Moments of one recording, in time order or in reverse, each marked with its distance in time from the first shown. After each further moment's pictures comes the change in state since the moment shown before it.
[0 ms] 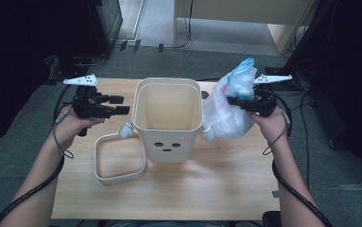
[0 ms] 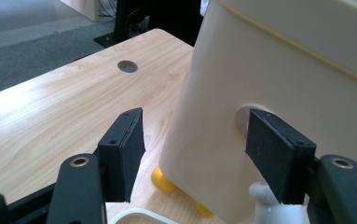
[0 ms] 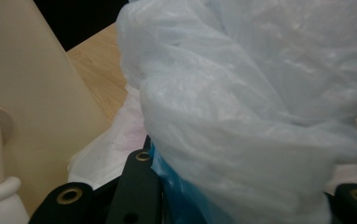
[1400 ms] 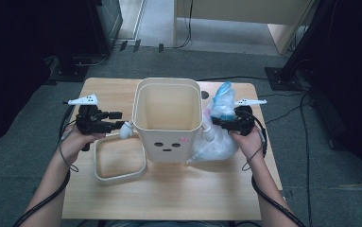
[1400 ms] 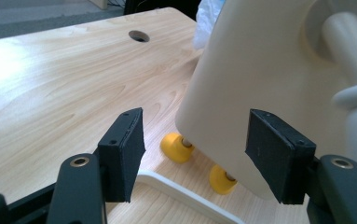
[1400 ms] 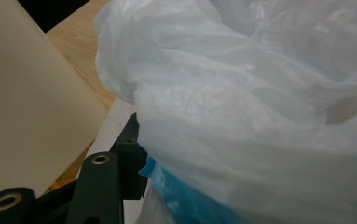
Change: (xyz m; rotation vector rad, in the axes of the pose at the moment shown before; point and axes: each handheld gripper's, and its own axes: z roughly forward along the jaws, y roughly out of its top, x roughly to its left) left arm 0.020 -0.066 0.015 -0.005 0.025 -0.080; right arm 0.002 -0.073 0.069 0.036 0.003 0.122
